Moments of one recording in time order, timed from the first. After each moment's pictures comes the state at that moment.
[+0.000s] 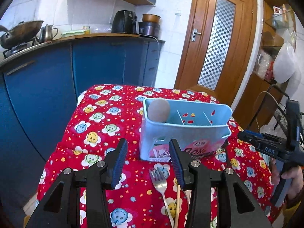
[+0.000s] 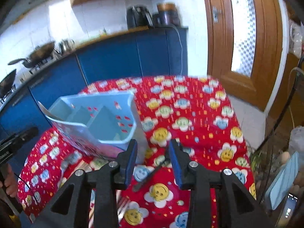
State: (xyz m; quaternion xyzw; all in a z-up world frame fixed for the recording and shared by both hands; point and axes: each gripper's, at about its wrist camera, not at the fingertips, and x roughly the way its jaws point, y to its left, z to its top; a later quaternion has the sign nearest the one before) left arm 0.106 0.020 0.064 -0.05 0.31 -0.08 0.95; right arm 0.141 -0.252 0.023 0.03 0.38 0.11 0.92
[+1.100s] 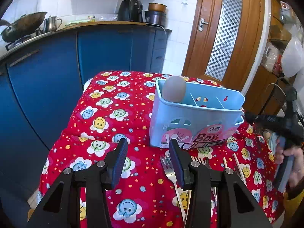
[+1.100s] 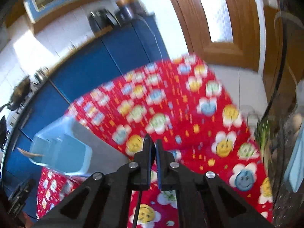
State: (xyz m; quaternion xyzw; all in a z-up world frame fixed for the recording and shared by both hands) left arm 0.109 0.024 0.046 -0.05 0.35 -0.06 0.93; right arm 0.163 -0.297 0.026 0.17 0.34 0.06 0.92
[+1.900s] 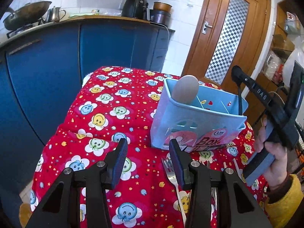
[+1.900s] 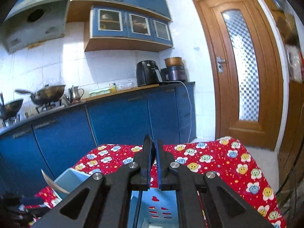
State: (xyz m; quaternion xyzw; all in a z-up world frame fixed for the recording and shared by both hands) left arm 0.121 0.037 0.038 -0.09 0.36 -0.06 0.93; right arm 0.172 -0.182 0.057 0.03 0.11 0.12 0.99
